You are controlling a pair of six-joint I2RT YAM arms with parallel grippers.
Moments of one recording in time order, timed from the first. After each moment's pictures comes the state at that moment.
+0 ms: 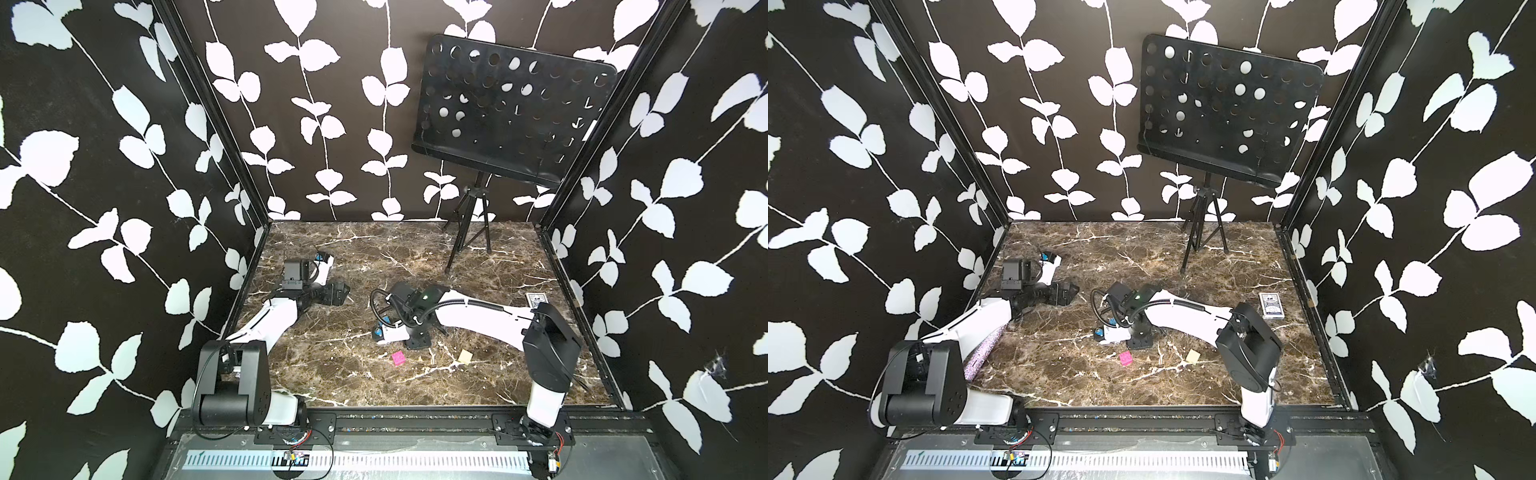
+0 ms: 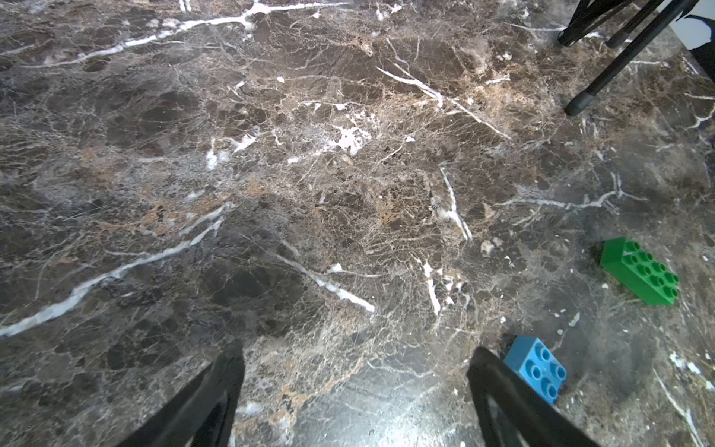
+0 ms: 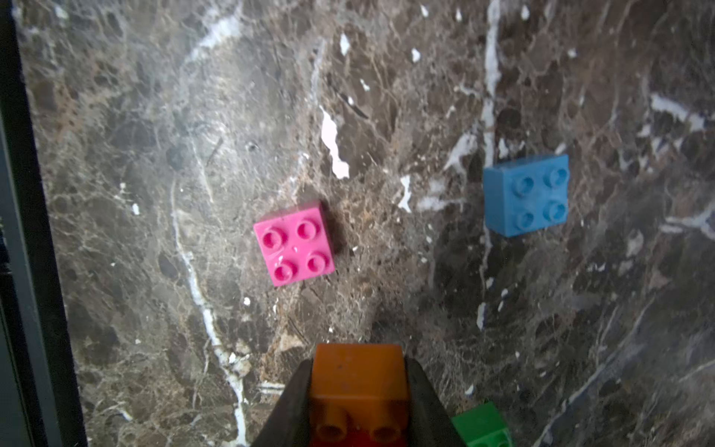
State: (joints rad) left arm -0.06 1.40 0.79 -0.20 0.40 0.09; right arm 0.99 1.86 1.42 -0.94 -0.07 -0.84
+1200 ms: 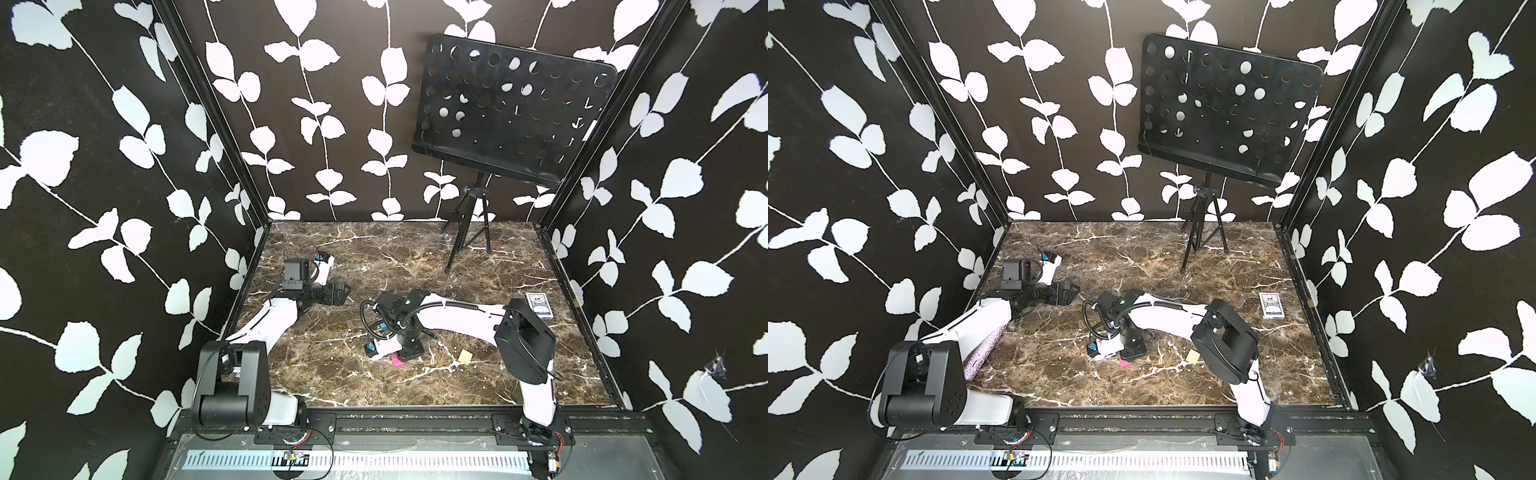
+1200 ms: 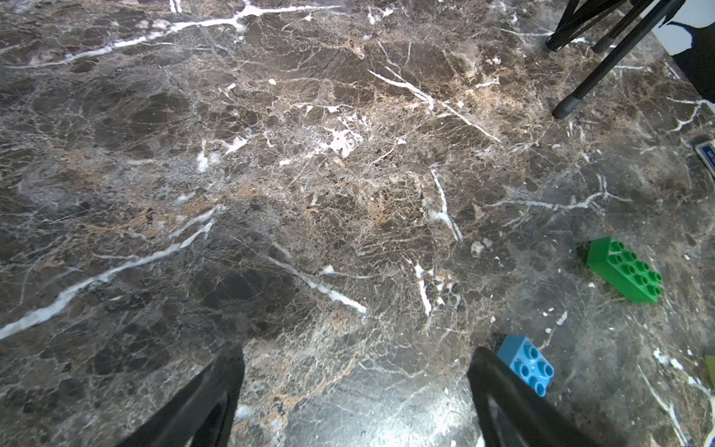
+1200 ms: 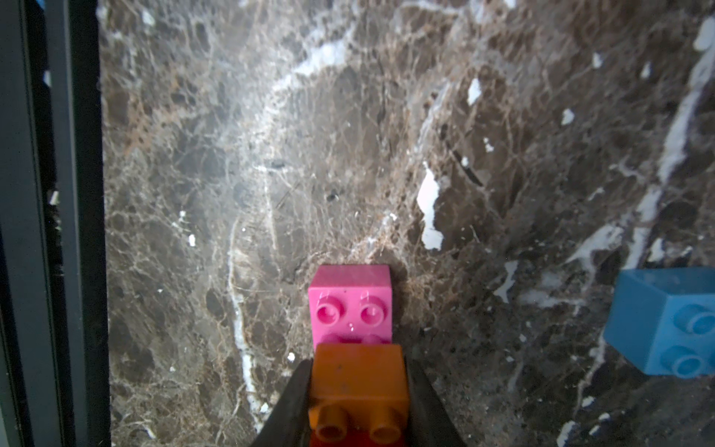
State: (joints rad) left arm -0.06 1.40 0.79 -0.20 0.43 0.08; right arm 1.02 1.99 1.48 -1.00 -0.16 -0.90
